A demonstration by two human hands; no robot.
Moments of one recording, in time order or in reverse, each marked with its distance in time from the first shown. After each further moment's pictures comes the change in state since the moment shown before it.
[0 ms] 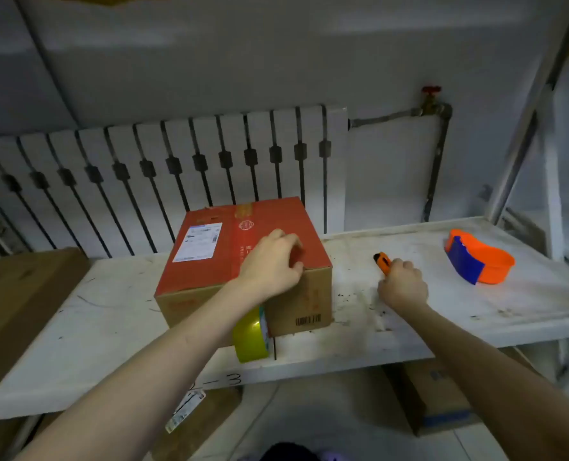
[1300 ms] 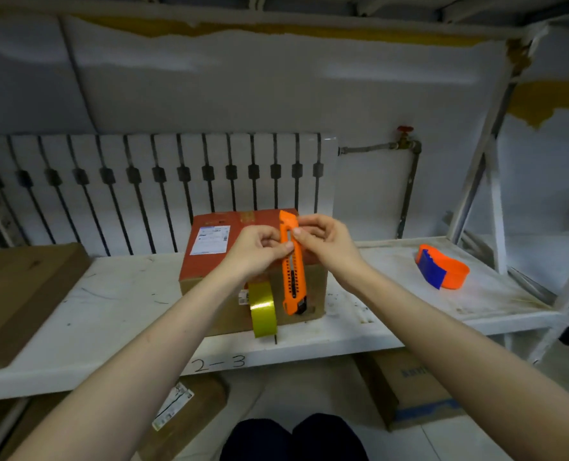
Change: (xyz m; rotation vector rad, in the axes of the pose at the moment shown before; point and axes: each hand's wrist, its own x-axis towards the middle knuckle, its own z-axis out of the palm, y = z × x) left_hand -0.069 0.003 -0.068 -0.883 -0.004 -0.146; right_hand -0.130 -0.141 -0.126 1.127 -0.295 -0.486
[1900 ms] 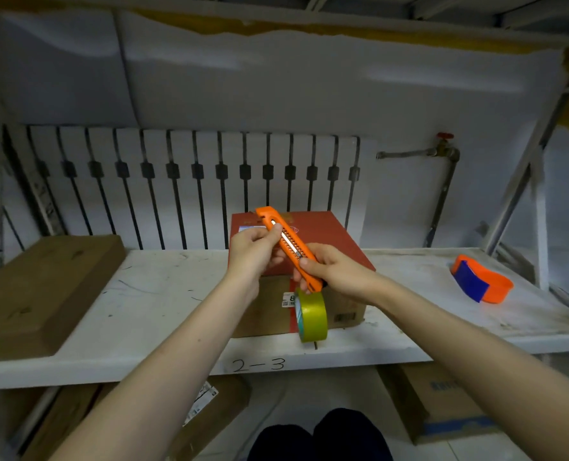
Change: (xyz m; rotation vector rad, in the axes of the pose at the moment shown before) left_hand -0.007 -0.038 -0.065 -0.456 0.385 -0.188; right_hand 0.008 -0.003 0.072 -0.141 -0.530 0.164
